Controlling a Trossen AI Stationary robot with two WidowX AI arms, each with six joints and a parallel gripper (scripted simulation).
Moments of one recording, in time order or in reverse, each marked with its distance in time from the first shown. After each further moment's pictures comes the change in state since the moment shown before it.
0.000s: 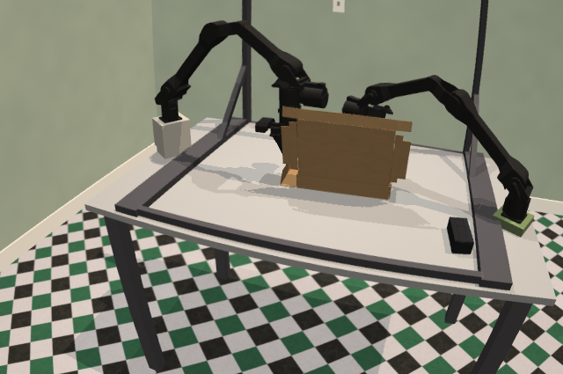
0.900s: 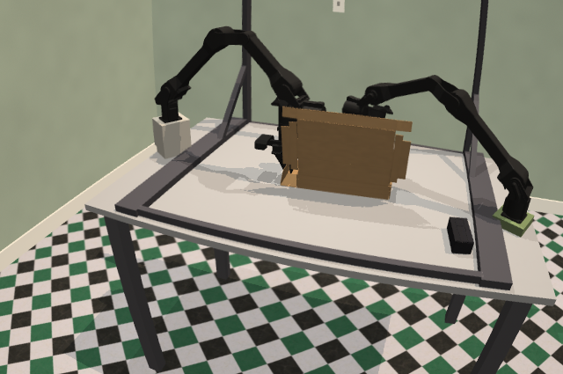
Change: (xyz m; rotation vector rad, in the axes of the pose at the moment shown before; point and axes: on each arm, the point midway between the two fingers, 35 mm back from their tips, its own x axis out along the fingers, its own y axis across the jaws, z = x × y) left arm 0.000 0.000 0.000 0.000 0.000 0.000; right arm 0.053 0.004 0.000 0.000 -0.001 0.009
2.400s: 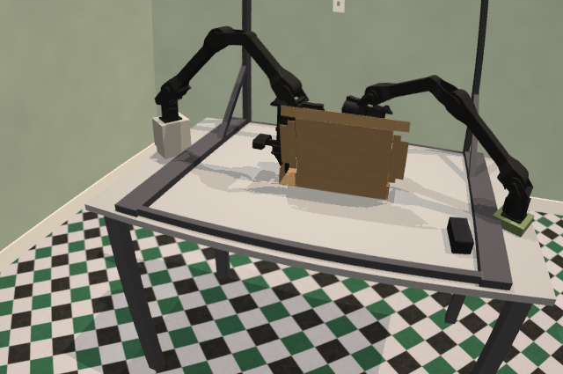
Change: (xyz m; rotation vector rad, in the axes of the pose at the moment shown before) left arm 0.000 0.002 -0.001 -0.005 -0.002 0.005; right arm 0.003 0.010 0.005 -0.019 -0.006 0.037
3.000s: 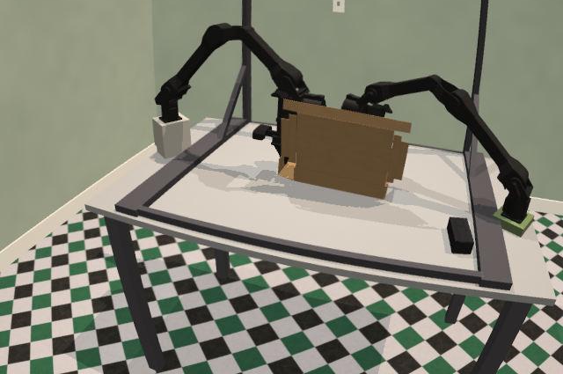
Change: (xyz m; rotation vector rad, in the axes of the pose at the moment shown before) left arm -0.004 0.004 0.000 -0.005 -0.004 0.015; right arm -0.024 0.004 0.008 0.012 0.001 0.017
